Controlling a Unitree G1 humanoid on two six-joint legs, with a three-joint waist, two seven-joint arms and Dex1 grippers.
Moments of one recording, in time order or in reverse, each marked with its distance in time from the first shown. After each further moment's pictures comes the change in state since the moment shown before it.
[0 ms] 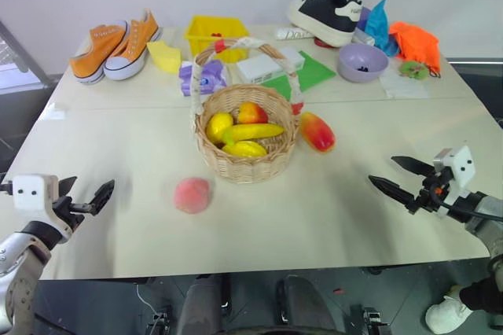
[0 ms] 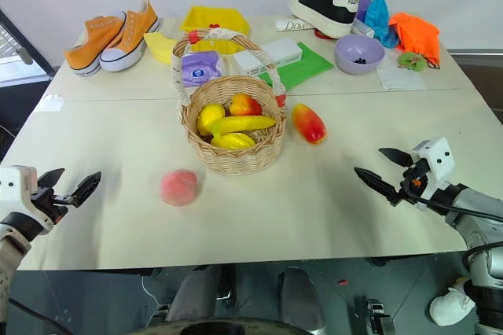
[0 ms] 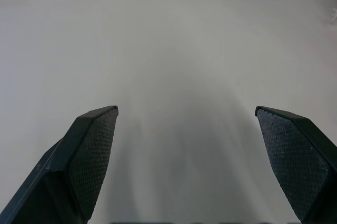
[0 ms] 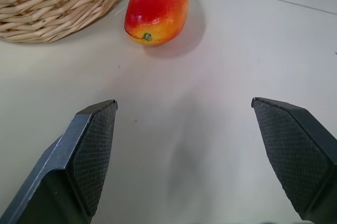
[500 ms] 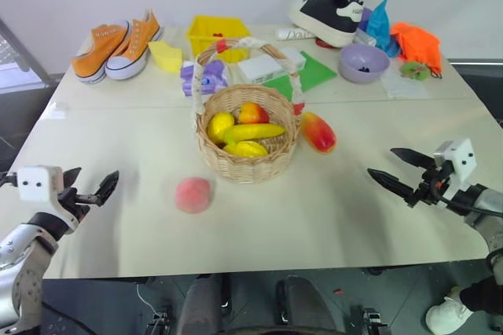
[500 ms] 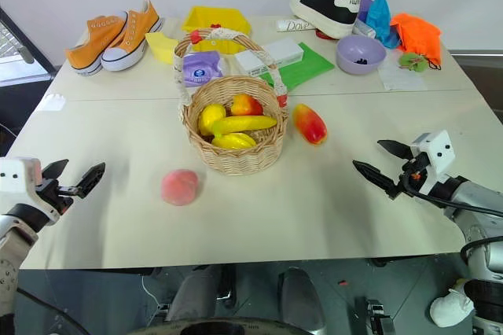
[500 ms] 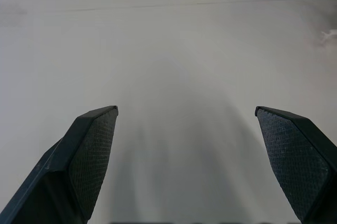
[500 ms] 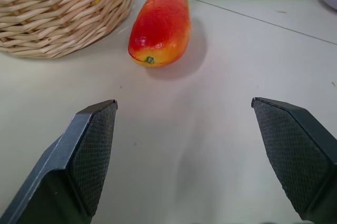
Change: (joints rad) left arm -0.058 0.006 -0.049 -0.003 0.002 0.003 0.009; right arm -0.035 0.000 0.006 -0.019 0.002 -0.003 0.005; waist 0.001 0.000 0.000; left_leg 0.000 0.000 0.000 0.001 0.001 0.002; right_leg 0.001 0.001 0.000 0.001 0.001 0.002
